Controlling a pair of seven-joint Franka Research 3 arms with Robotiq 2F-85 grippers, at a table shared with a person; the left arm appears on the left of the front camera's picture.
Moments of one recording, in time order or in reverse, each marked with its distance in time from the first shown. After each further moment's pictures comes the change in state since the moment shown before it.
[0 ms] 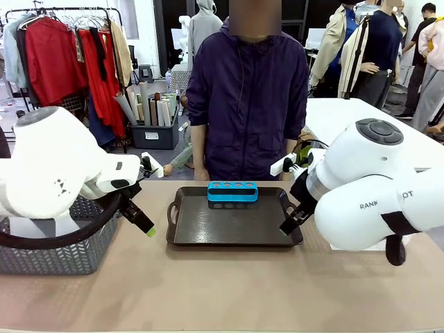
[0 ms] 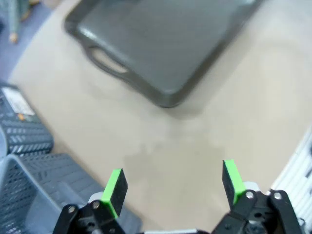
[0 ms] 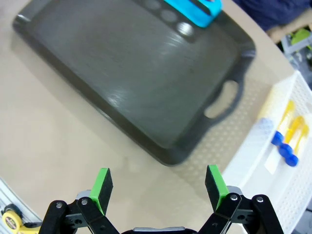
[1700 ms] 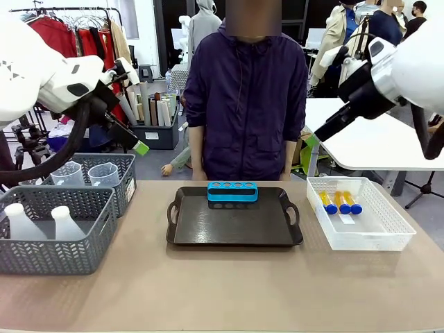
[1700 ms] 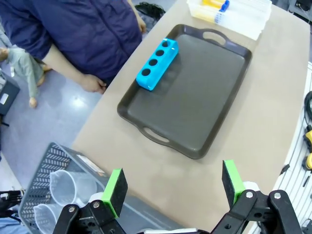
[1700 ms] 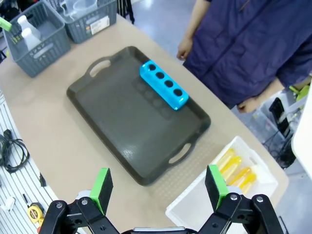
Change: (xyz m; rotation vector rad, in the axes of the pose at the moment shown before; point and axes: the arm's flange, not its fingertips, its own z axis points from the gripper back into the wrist) left arm 0.071 0.049 0.156 0.000 -0.280 -0.157; right arm 0.056 -0.102 0.193 0.117 -0.291 0.056
